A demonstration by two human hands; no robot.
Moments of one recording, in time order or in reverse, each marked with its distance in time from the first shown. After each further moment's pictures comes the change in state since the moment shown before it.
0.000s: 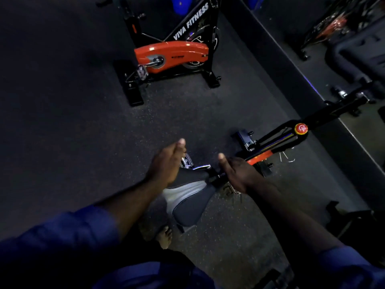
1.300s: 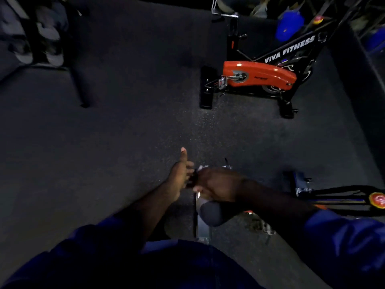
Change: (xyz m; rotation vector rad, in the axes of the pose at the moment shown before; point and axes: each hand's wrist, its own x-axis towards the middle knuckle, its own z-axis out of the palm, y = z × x) left_hand -0.077 -0.010 -0.041 -0.671 0.304 -0.727; right_hand 0.048 -0.119 0.064 -0.580 -0.511 -1.057
